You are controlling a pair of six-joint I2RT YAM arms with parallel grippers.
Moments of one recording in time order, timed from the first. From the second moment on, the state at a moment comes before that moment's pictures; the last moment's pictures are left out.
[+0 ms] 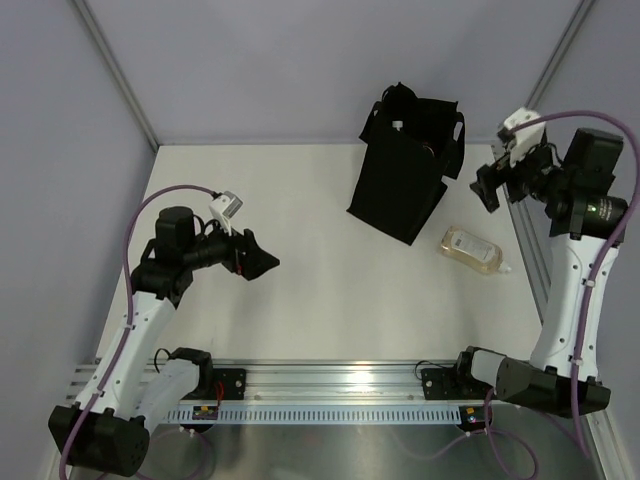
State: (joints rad) left arm -0.17 0.88 0.83 -0.48 0.75 -0.08; right arm -0.26 1.22 1.68 -0.87 -0.65 -0.59
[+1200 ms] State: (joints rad) left arm -0.17 0.86 0.76 -0.44 0.75 -0.11; right arm -0.08 1.99 1.47 -1.03 0.05 -1.05
